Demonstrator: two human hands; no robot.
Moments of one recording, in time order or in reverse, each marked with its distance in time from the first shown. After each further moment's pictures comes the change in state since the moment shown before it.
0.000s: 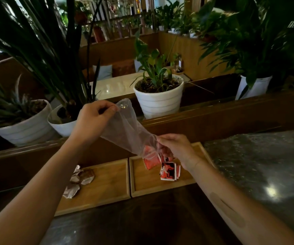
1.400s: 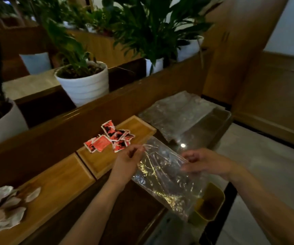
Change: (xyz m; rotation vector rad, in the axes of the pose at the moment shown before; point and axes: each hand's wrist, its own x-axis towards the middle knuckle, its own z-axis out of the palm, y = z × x) left_hand -0.162 0.009 0.125 -0.663 -0.740 -0.112; right_hand -0.260 0.035 -0.059 -0.354 0.177 0.234
